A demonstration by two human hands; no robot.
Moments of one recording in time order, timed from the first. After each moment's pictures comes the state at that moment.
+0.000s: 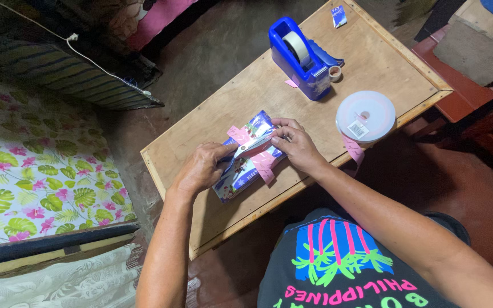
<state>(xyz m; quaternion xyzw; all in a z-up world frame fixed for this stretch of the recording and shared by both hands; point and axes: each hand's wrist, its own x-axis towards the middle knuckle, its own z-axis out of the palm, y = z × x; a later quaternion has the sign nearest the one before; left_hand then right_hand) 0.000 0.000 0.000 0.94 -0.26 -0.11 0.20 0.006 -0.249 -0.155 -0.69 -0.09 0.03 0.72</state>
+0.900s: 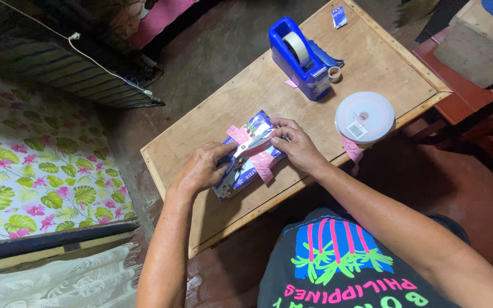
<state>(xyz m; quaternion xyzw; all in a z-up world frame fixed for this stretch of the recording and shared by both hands) -0.004 -0.003 0.004 0.94 -0.23 -0.12 0.21 0.006 -0.252 -0.155 -0.66 -0.11 0.04 0.74</state>
